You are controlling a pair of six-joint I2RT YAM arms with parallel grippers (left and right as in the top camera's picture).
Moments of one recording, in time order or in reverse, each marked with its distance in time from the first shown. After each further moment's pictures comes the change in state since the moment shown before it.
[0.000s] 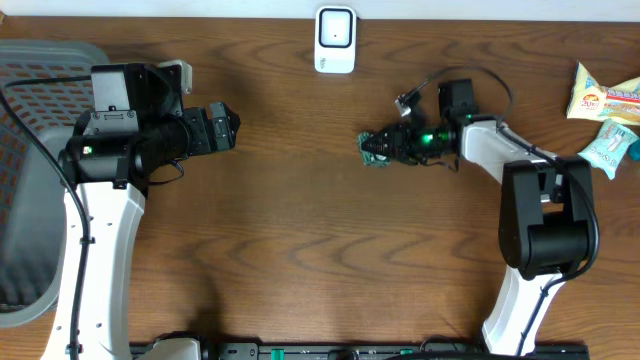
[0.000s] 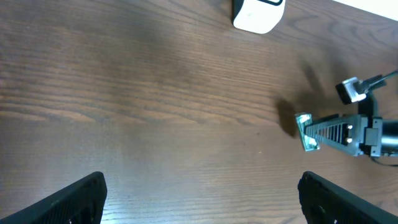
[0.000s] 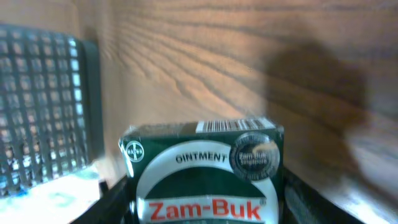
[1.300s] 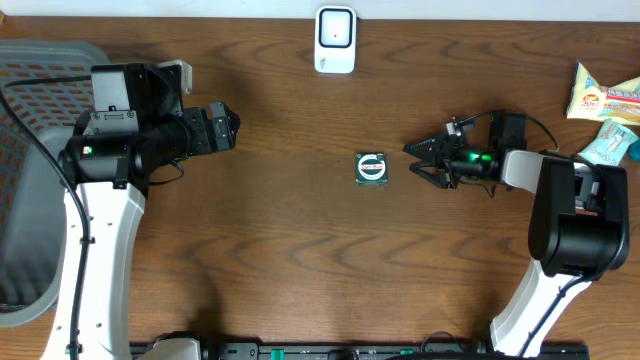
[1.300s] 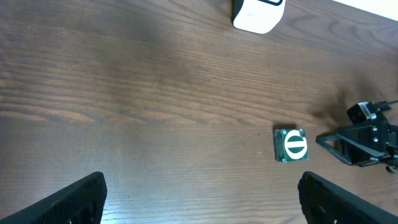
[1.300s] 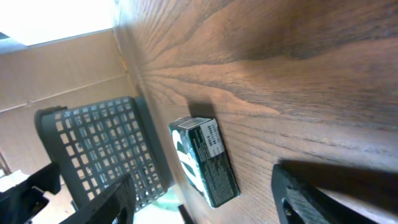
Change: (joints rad) left arm 0.000 0.000 0.000 0.000 0.000 0.000; right arm -0.243 0.000 -0.214 0.203 -0.185 0.321
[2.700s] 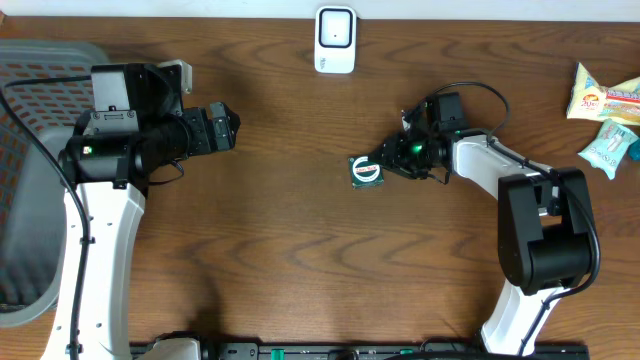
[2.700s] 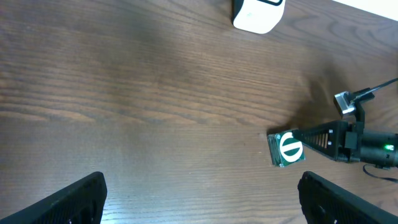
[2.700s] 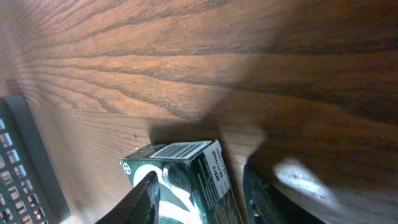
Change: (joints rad) left arm 0.000 0.000 0.000 0.000 0.000 0.000; right arm 0.308 -0.074 0.116 -0.195 0.524 -0.067
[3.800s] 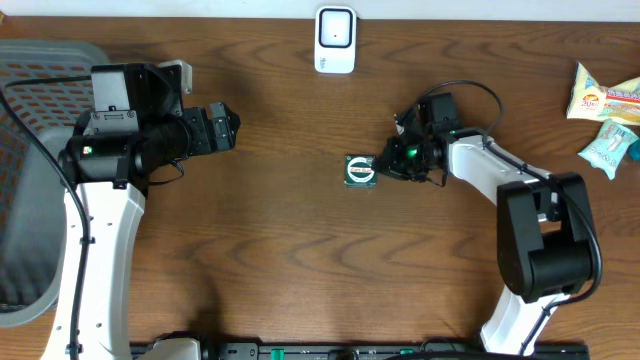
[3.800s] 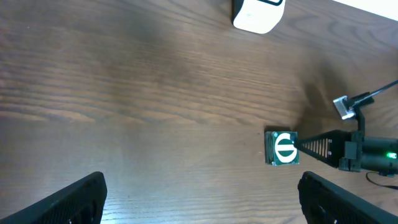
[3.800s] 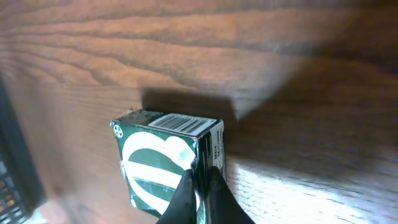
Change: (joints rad) left arm 0.000 0.000 0.000 0.000 0.000 0.000; right arm 0.037 -0.040 0.004 -0.071 0.058 -0.079
